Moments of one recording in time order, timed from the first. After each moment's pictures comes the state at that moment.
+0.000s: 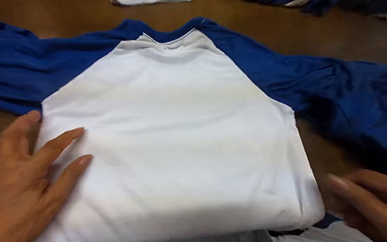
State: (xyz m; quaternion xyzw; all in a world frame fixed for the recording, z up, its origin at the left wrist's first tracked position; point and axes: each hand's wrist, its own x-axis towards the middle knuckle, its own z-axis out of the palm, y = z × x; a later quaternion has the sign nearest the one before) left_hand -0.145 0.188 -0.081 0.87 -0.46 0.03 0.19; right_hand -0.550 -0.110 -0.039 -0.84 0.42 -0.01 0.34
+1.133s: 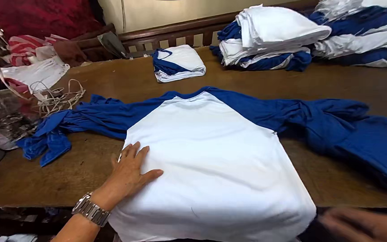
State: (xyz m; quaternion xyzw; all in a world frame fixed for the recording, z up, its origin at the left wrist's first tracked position) left_hand -0.163 0.177 -0.081 0.89 -0.45 0.01 0.09; right_hand -0.598 -0.092 -0.080 -0.87 0.34 0.00 0.36
